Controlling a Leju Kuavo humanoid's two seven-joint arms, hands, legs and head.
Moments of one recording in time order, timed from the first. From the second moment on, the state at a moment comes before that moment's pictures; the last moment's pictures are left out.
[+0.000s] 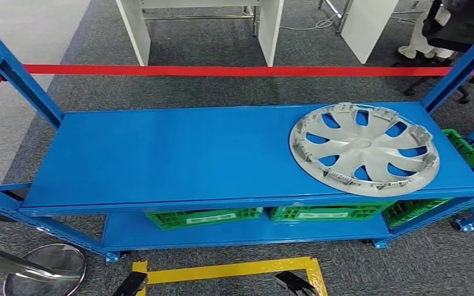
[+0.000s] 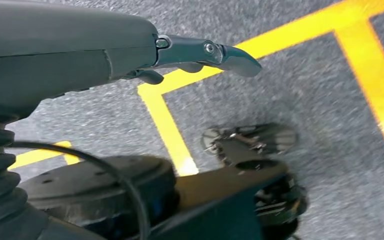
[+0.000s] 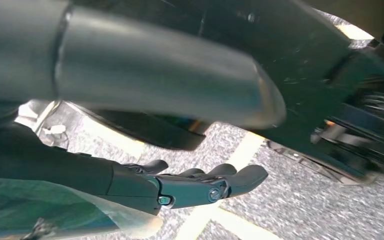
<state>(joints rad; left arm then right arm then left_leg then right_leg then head) -0.08 -0.11 -0.07 -0.21 -0.13 0.23 0.00 -0.16 0.19 0.14 -0.21 0.20 0.07 0.39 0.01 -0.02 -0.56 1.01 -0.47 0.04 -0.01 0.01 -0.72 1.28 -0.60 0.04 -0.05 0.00</state>
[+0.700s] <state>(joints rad) 0.18 -0.03 -0.04 -0.26 -0.03 0.06 0.00 -0.01 0.06 0.06 -0.43 0.05 0.01 0.10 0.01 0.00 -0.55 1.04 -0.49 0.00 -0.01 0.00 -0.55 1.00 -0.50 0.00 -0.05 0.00</state>
